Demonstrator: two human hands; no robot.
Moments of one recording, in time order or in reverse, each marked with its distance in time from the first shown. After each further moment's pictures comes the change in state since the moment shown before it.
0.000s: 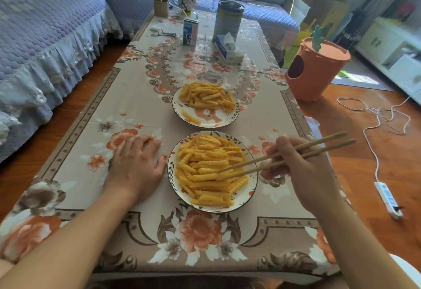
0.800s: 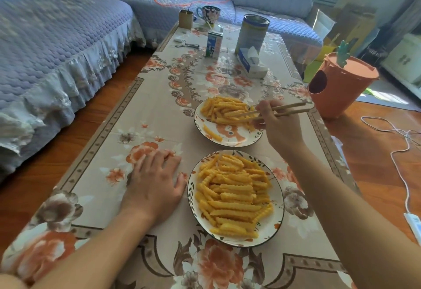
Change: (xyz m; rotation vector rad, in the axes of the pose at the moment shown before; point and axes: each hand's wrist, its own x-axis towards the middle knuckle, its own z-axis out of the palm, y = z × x) left_hand -0.001 0.000 0.001 0.004 0.009 0.027; right_hand 0.157 0.031 0.071 -0.225 0.066 -0.104
